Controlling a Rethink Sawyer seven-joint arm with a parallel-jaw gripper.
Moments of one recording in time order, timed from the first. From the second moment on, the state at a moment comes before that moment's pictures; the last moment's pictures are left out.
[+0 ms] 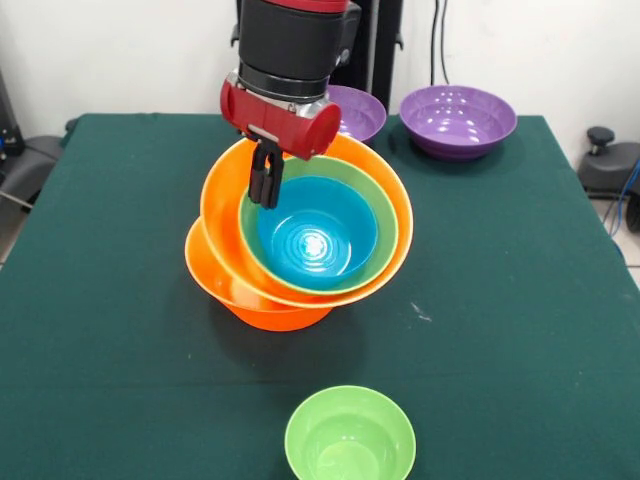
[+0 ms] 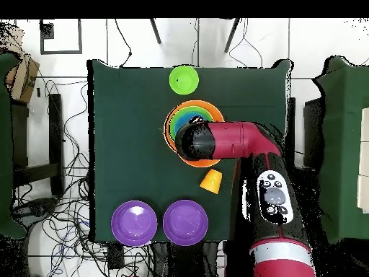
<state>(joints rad) -0.35 -0.67 0.11 1.53 -0.40 0.55 2.43</state>
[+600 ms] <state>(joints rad) -0.33 -0.67 0.11 1.55 -0.40 0.55 2.43</state>
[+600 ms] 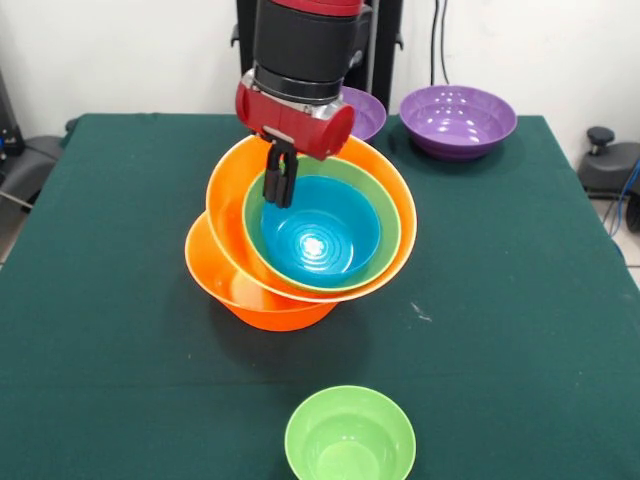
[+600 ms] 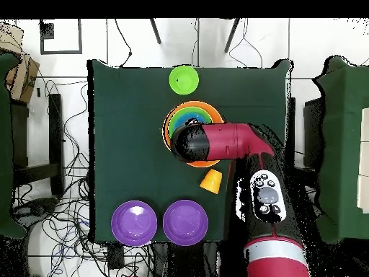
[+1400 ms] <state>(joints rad) -0.31 -0.61 0.11 1.55 -0.40 0.55 2.43</state>
